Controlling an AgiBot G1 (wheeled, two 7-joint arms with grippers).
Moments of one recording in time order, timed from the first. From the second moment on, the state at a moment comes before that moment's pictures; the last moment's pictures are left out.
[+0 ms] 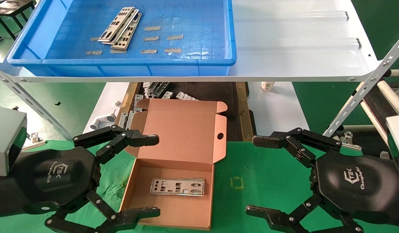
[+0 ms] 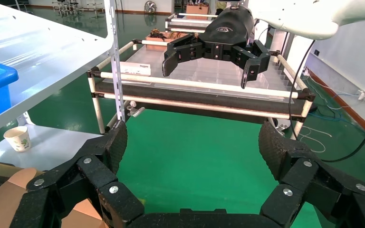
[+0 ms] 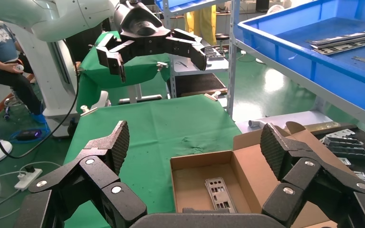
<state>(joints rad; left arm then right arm) -1.08 0.61 0.28 -1.28 0.73 1.50 -0.18 1.11 -0.56 -0.41 1.26 -0.65 -1.45 0.12</state>
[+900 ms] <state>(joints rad) -1.08 0.61 0.28 -1.28 0.73 1.50 -0.18 1.11 -0.56 -0.41 1.26 -0.65 -1.45 0.12</state>
